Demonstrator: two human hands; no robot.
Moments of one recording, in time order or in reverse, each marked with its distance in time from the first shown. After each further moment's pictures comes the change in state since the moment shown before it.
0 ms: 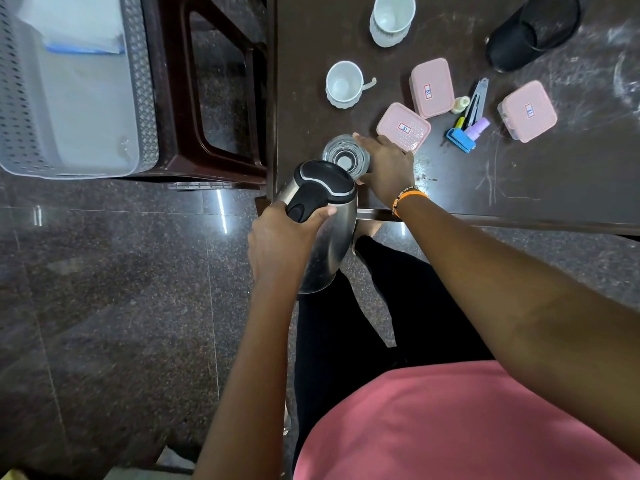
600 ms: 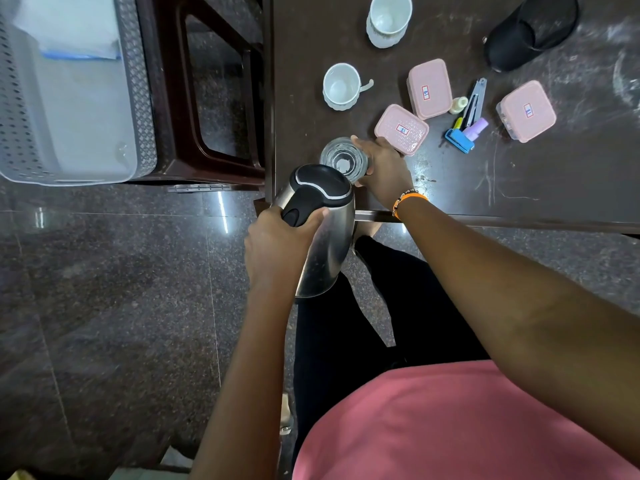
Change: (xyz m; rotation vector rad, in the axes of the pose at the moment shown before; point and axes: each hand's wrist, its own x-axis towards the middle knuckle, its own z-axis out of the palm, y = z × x) left_hand -0.001 0.006 -0.005 0.000 -0.034 -0.089; right_hand 0.003 0.005 0.003 0.246 -0.022 -0.012
